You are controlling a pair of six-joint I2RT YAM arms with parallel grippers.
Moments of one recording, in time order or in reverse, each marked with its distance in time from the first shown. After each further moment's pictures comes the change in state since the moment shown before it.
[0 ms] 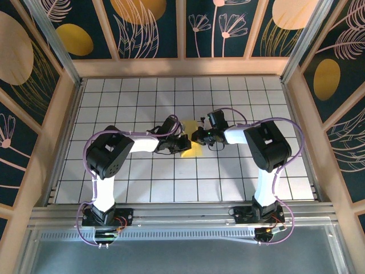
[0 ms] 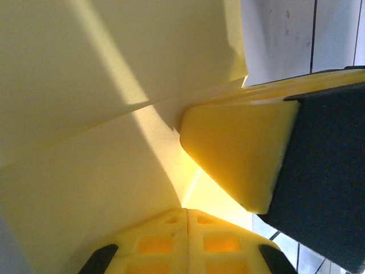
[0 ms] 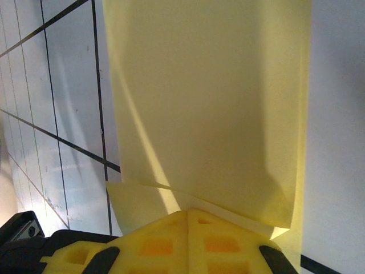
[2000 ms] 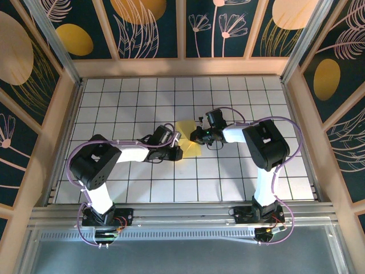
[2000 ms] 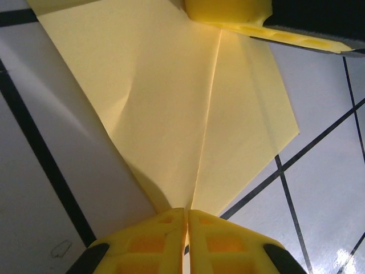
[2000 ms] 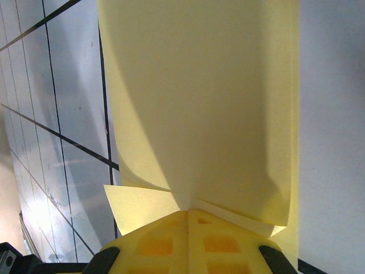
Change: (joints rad) left arm -0.007 -0.193 -0.230 -0.008 -0.057 0.319; right arm 0.006 0.022 0.039 -0.036 -0.016 -0.008
